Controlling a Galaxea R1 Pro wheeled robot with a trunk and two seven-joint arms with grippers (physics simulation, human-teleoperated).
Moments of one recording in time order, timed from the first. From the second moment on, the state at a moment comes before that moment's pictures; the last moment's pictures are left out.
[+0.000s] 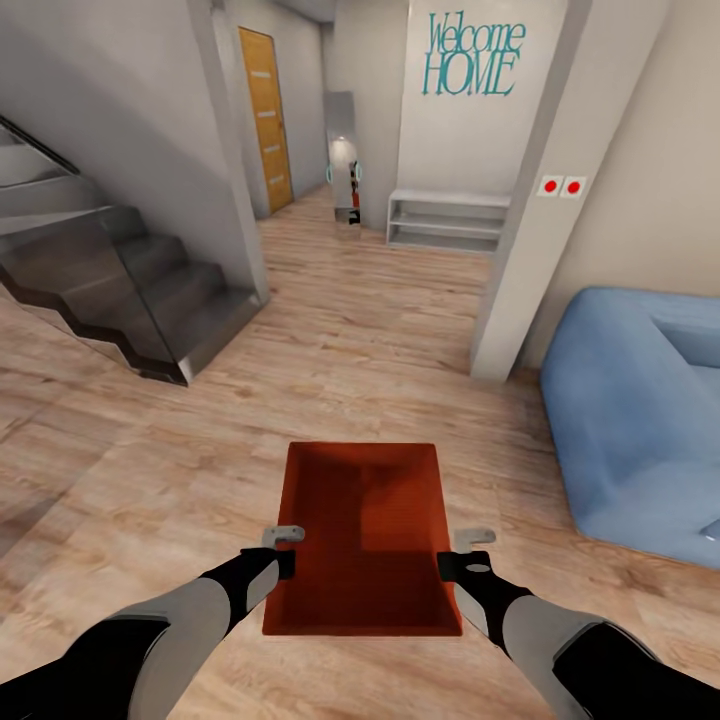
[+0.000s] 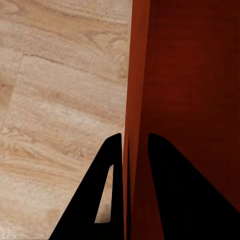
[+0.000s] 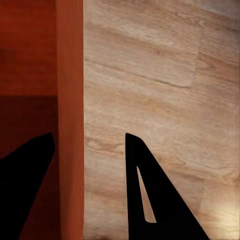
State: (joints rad) left arm -0.89 -0.12 0.01 -0.02 0.05 0.18 0.19; right arm -0.84 0.08 0.50 0.00 -0.44 -0.05 -0.21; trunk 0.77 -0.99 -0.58
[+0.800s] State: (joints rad) left arm -0.89 -0.12 0.01 -0.02 0.05 0.18 0.19; right arm -0.84 0.08 0.50 0.00 -0.45 -0.05 -0.21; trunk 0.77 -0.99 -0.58
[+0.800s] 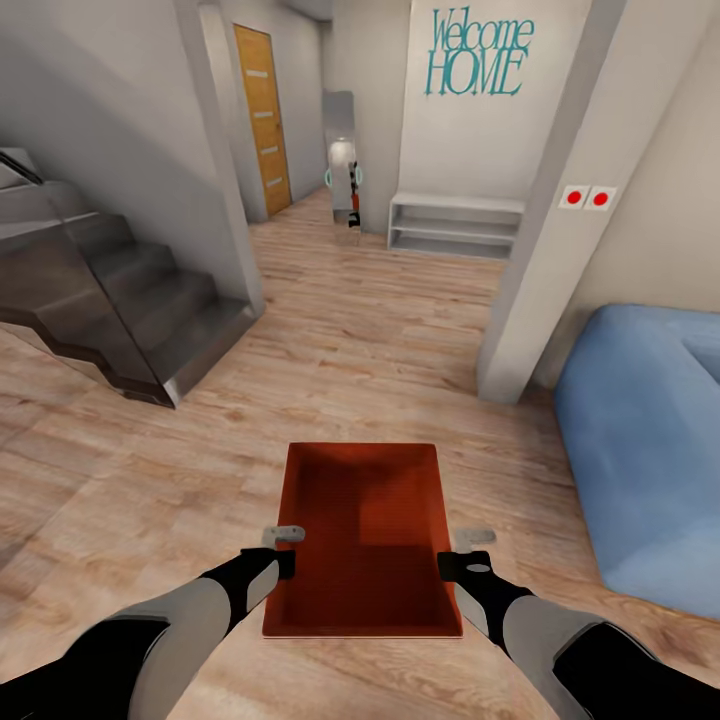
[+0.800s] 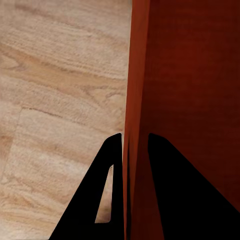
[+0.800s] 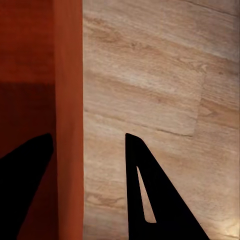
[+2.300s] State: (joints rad) left arm -0.89 -0.12 0.01 -0.02 0.05 0.18 0.19; right arm -0.84 0.08 0.50 0.00 -0.44 -0.05 -0.21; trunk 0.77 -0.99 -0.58
